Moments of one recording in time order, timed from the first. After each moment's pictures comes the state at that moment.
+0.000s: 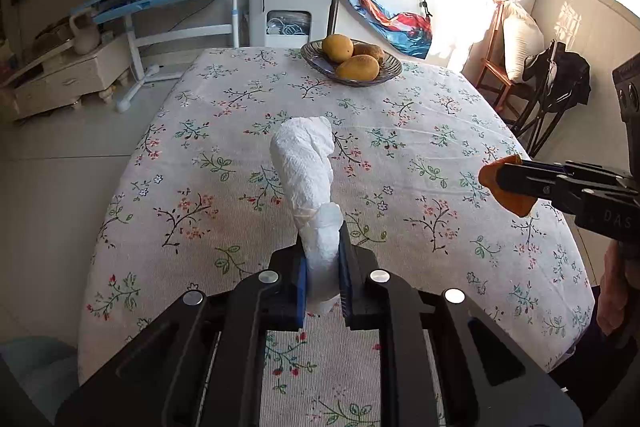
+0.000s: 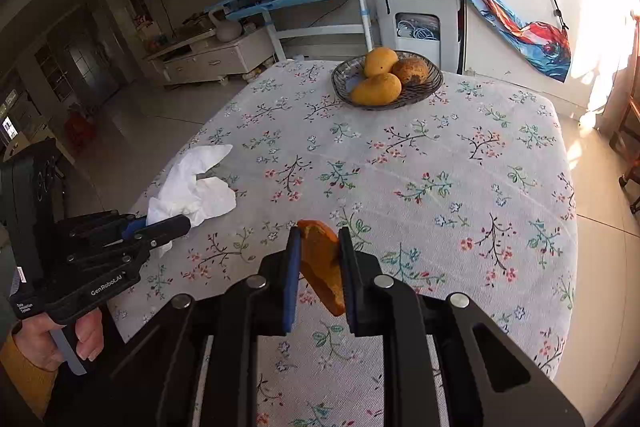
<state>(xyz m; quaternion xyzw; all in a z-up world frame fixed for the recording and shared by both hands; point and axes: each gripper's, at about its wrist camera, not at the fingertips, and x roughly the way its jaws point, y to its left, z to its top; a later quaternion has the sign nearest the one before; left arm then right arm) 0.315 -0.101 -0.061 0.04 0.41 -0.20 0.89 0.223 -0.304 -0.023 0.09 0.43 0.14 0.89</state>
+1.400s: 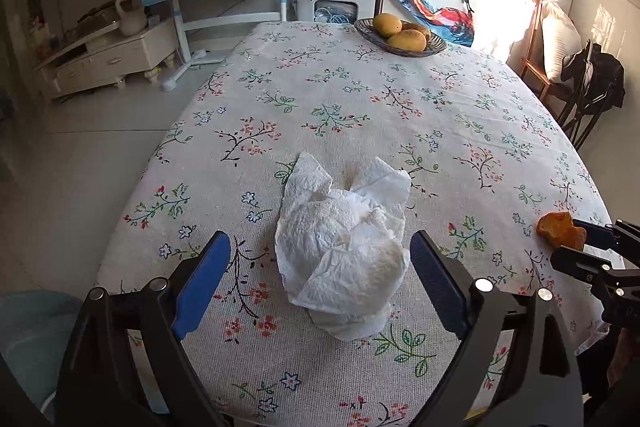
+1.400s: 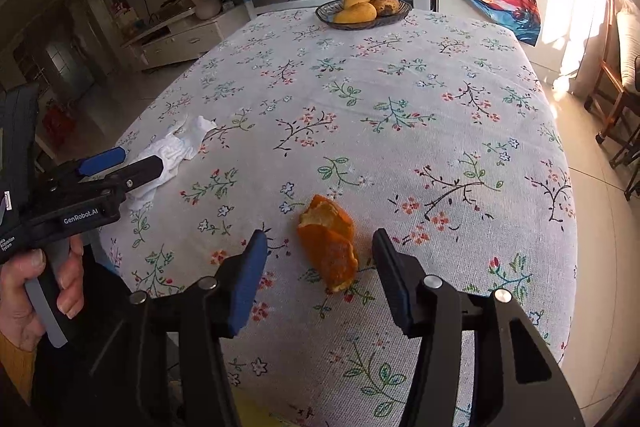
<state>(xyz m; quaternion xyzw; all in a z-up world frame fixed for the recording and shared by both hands) 0.283 -0.068 -0.088 0.04 0.42 -0.12 0.90 0.162 -0.284 -0.069 0.06 0.46 0.08 0.88</state>
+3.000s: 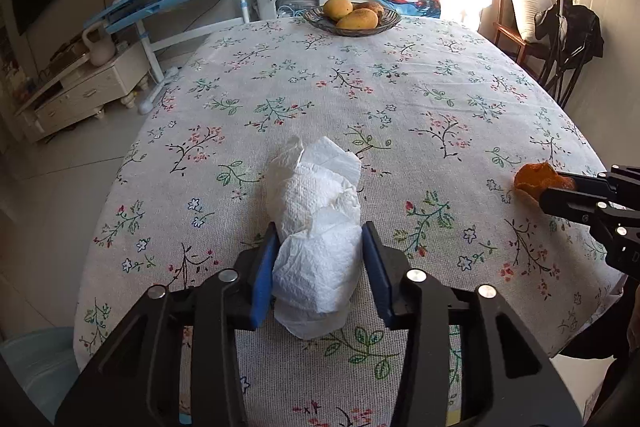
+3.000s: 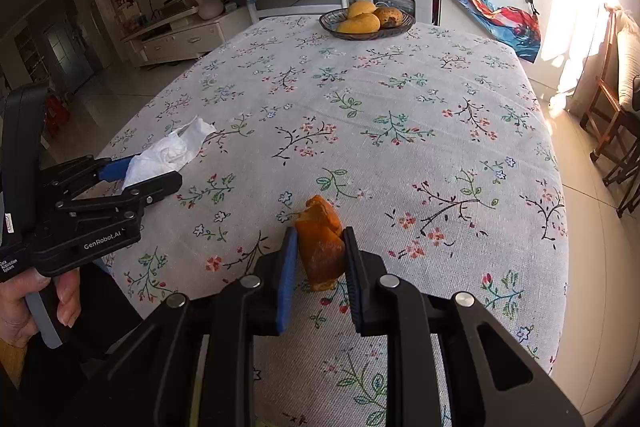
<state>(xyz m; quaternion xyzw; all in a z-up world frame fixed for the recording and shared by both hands) 0.267 -0.104 -0.095 0.11 0.41 -0.17 0.89 0.164 -0.282 -0.066 0.05 0.44 0.07 0.89</state>
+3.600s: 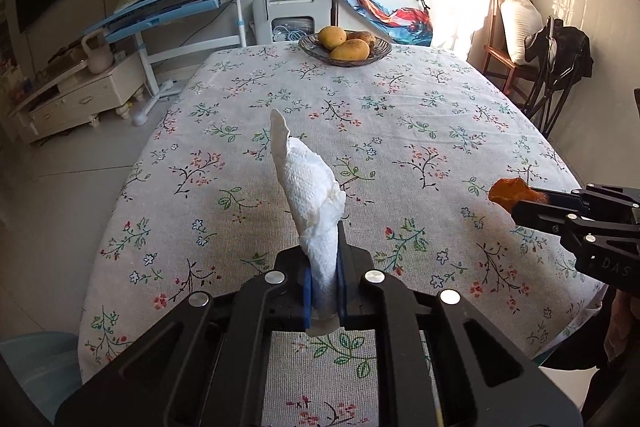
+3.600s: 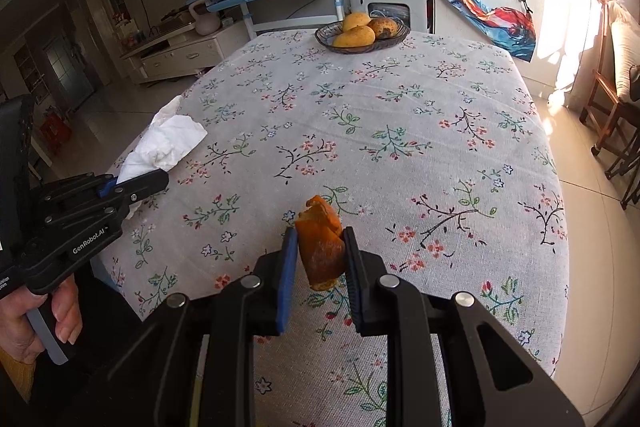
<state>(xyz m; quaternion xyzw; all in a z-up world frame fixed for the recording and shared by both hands) 0.261 -0.099 -0.072 0.08 0.38 -0.19 0.90 0.164 -0.285 -0.058 0.07 0.42 0.07 0.90</state>
